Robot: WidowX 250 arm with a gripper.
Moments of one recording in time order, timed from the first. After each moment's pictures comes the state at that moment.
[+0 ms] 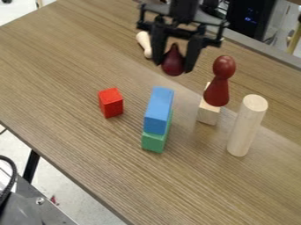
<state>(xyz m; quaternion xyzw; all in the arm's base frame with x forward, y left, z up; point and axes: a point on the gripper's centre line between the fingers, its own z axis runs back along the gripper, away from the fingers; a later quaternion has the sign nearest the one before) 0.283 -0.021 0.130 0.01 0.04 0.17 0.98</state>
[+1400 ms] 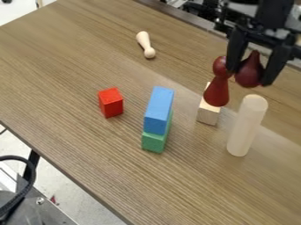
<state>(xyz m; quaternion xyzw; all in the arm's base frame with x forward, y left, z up) 0.288 -0.109 0.143 0.00 0.03 0.05 1.00</state>
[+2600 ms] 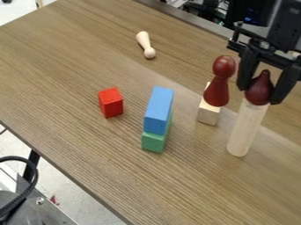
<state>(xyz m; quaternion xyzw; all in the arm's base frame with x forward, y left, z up) 0.291 -0.123 0.128 0.00 0.05 0.03 1.00</state>
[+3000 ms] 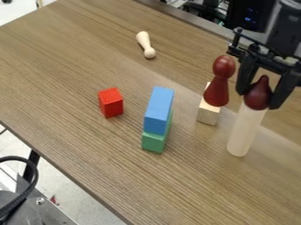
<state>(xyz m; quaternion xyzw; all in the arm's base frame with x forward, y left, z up) 0.294 -0.125 0.119 0.00 0.05 0.03 1.00</state>
